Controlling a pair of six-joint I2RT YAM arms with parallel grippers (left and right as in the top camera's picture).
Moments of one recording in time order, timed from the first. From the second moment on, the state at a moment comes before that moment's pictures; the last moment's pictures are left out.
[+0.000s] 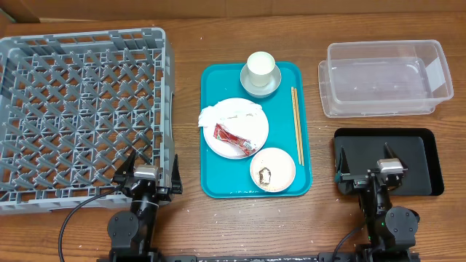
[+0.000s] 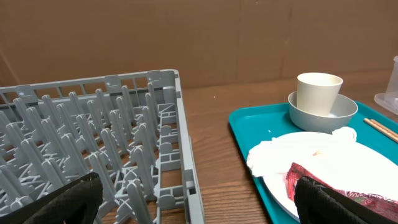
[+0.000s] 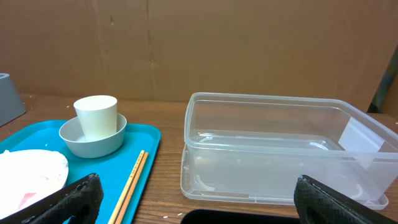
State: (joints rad) left arm 0.00 0.02 0.01 -0.07 0.09 0.05; right arm 0.05 0.01 0.02 -0.03 0.00 -0.03
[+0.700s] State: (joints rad) left arm 0.00 0.02 0.10 0.37 0.63 -0.64; right arm 0.05 0.01 0.02 -0.04 0.00 -0.04
